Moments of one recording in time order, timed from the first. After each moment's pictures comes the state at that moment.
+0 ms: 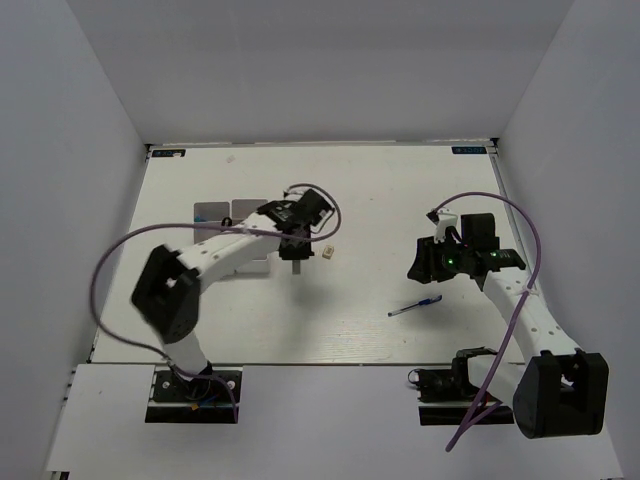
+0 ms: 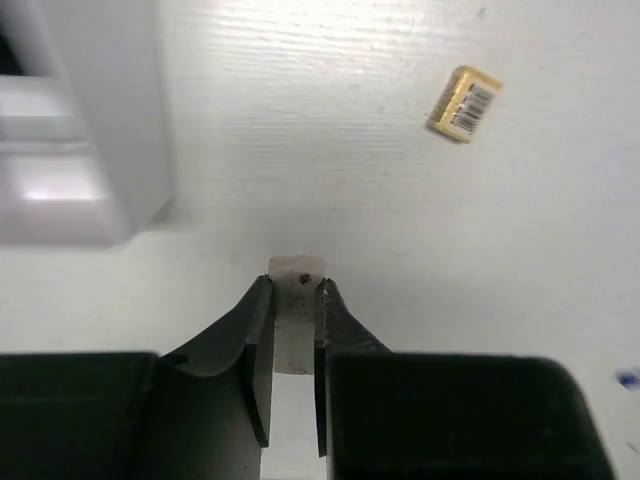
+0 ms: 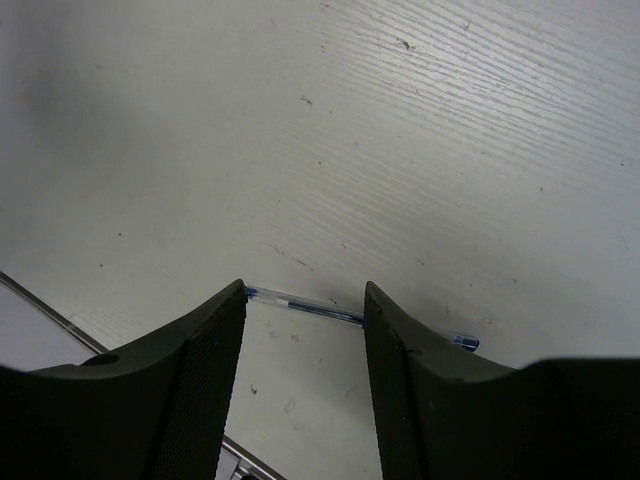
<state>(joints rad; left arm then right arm) -0.75 1.81 1.39 -0.83 -0.34 -0.71 0.11 1.08 0.72 -0.59 -0.49 -0.09</state>
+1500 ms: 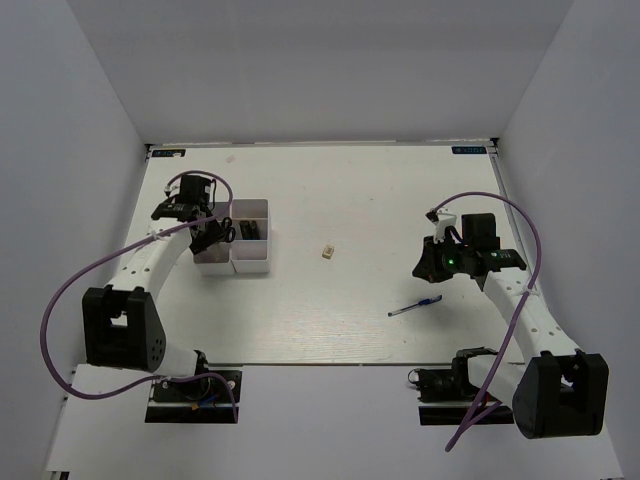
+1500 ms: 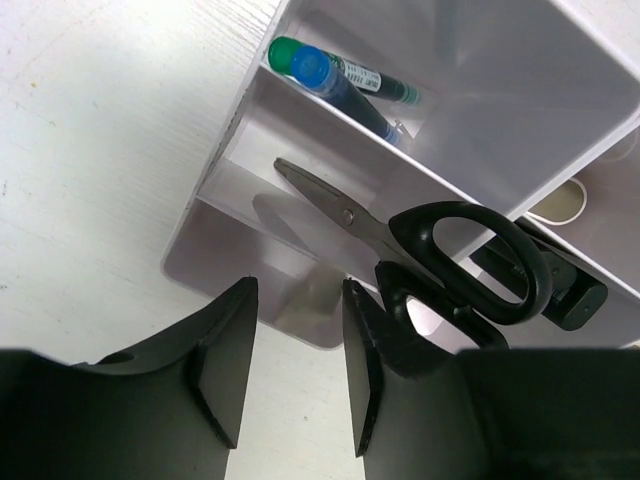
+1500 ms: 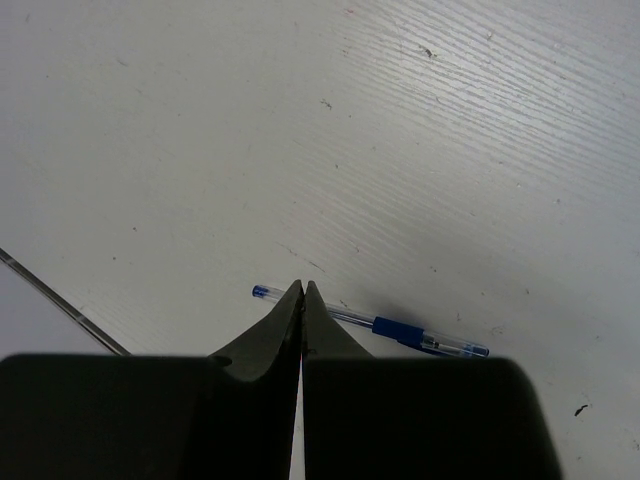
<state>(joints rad) -0.10 1.43 1.09 -0.72 -0.25 -0.62 0.11 1.07 0.72 -0.59 -0.54 -0.11</state>
